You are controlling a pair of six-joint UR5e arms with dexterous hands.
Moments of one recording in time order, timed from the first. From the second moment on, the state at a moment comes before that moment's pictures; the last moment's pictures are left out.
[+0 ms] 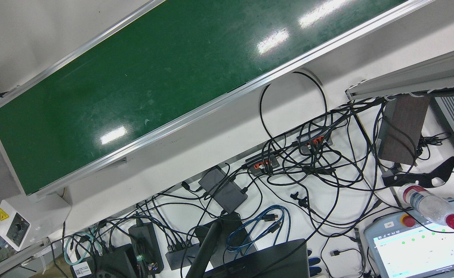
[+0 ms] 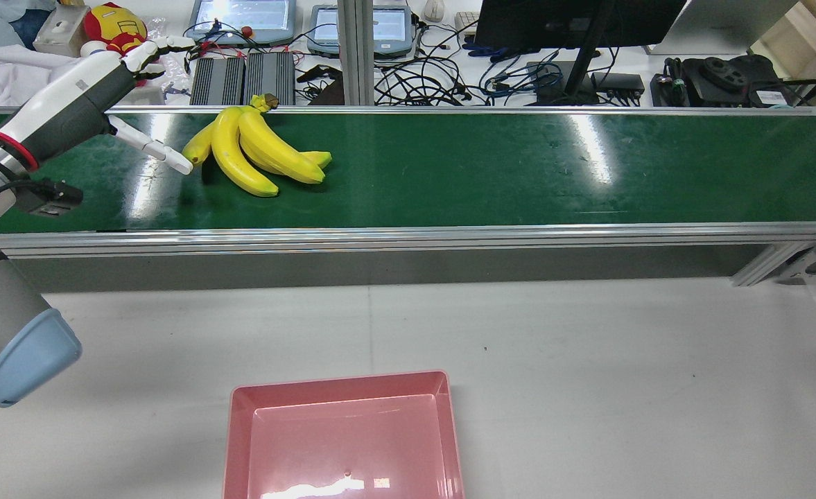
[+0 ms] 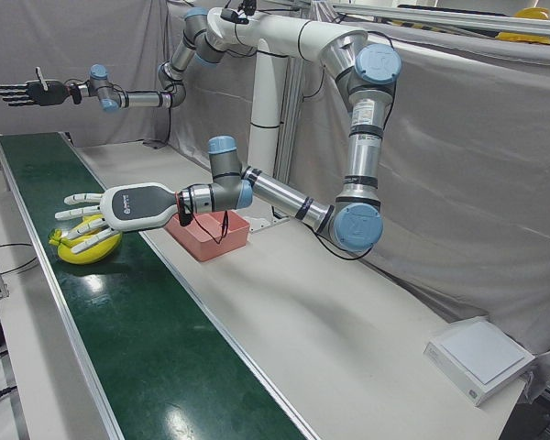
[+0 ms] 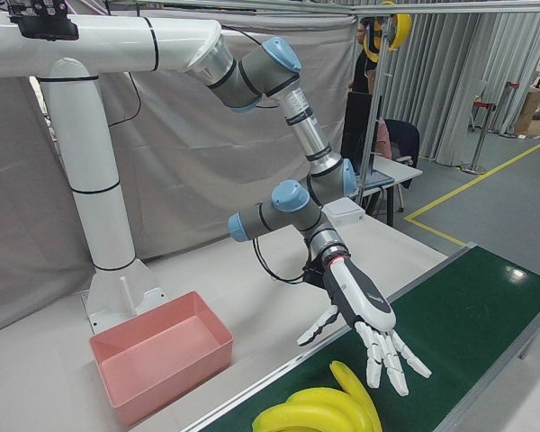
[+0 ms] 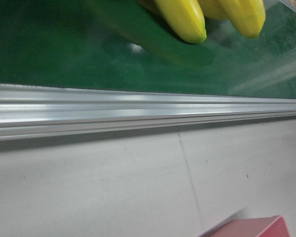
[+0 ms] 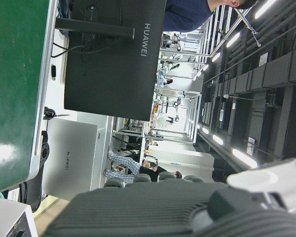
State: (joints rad) left arm -0.86 -2.11 -1.91 0.68 1.17 1.08; right arm 1.57 -1.54 1.62 -3.29 -1.58 -0.10
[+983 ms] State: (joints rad) left arm -0.84 -2.24 -1.66 0.65 1.15 1.10; right arm 1.57 -1.54 1.62 -3.29 -1.58 -0.10
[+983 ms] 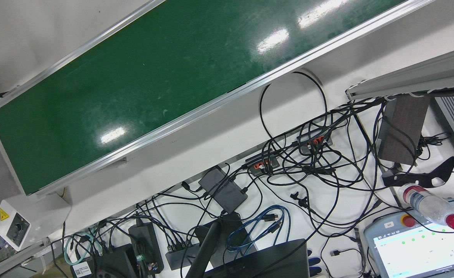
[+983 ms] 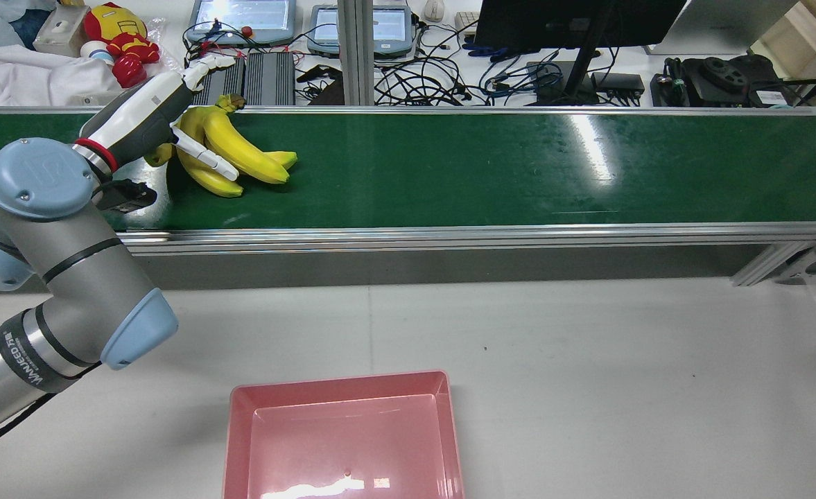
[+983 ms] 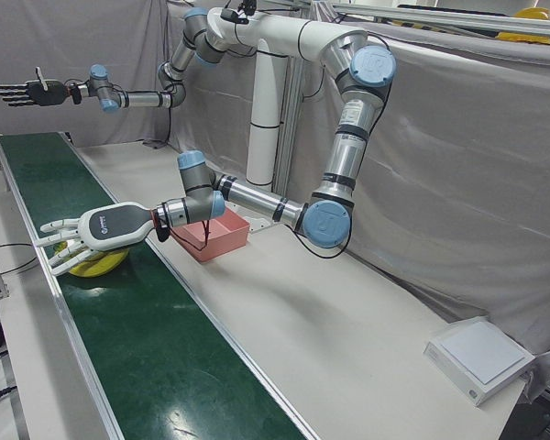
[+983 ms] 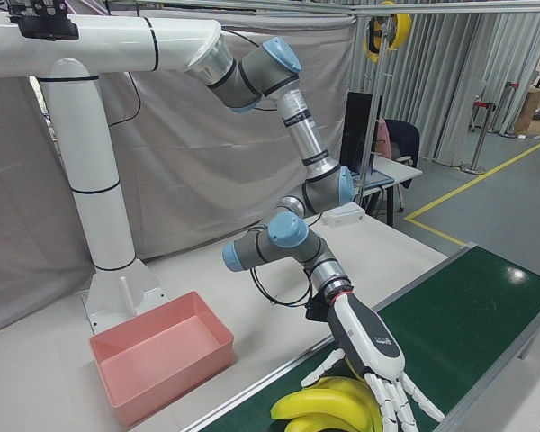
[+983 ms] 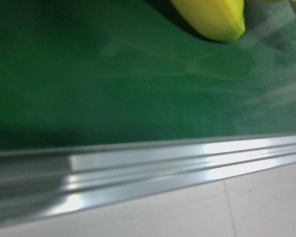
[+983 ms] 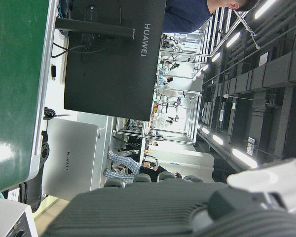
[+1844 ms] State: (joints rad) left arm -0.85 -2.24 -1.63 0.65 1.15 1.10; right arm 1.57 -1.54 1.62 -3.29 -1.58 -0.10
